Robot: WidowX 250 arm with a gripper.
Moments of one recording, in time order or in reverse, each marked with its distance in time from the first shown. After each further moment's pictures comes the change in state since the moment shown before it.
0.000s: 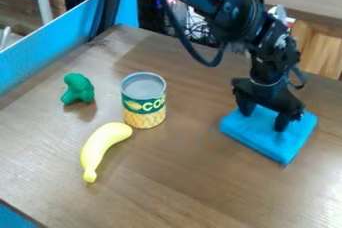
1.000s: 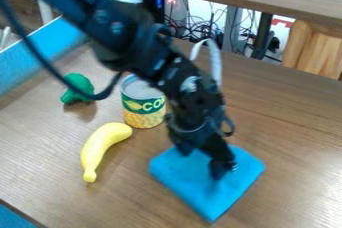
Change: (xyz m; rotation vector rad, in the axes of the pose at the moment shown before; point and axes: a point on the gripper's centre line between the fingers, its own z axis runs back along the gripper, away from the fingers) arm -0.129 0.033 0.052 -0.002 0.061 -0.105
